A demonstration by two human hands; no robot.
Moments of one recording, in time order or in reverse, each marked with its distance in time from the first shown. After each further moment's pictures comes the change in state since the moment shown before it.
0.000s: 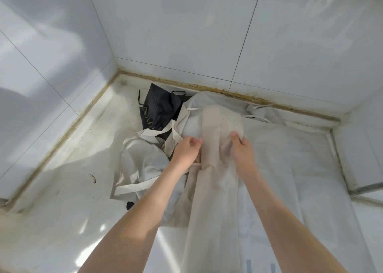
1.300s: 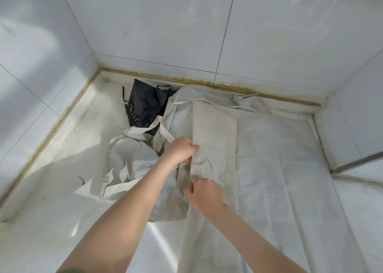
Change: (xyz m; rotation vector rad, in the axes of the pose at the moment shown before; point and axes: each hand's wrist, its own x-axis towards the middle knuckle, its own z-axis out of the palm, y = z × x) left_hand -0.002 0.011 0.007 0.349 -0.242 -0.009; right_hand -0.114 0.045 0.014 -1.165 -0.377 -0.340
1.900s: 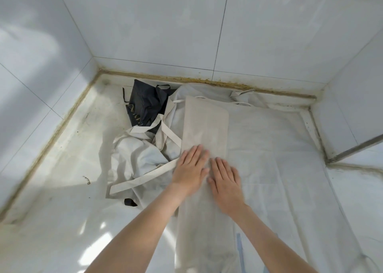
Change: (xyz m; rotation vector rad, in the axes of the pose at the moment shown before) left_hand -0.022 -0.078 0.062 0.844 0.264 0.551; right_hand 0.002 0.070 0.052 -0.106 0.246 0.005
